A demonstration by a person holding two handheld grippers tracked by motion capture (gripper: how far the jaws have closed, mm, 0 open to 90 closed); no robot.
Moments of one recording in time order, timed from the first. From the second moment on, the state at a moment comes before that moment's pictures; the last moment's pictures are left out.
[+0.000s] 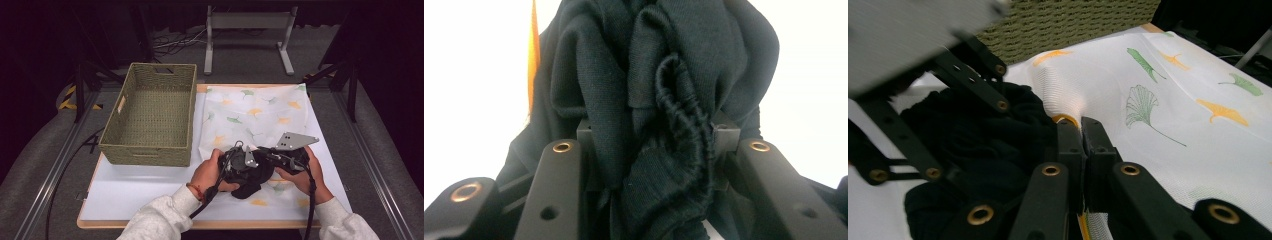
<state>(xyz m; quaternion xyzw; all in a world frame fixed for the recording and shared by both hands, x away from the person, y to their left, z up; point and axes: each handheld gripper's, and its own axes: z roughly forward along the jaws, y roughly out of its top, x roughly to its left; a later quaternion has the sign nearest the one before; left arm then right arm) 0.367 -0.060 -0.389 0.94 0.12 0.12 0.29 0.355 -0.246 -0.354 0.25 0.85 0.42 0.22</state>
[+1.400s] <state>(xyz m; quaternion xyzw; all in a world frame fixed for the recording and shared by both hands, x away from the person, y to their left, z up) 0.359 -0.016 -0.418 0.94 0.14 0.12 0.28 0.347 -0.241 -0.350 0.25 0.84 0.43 0.23</state>
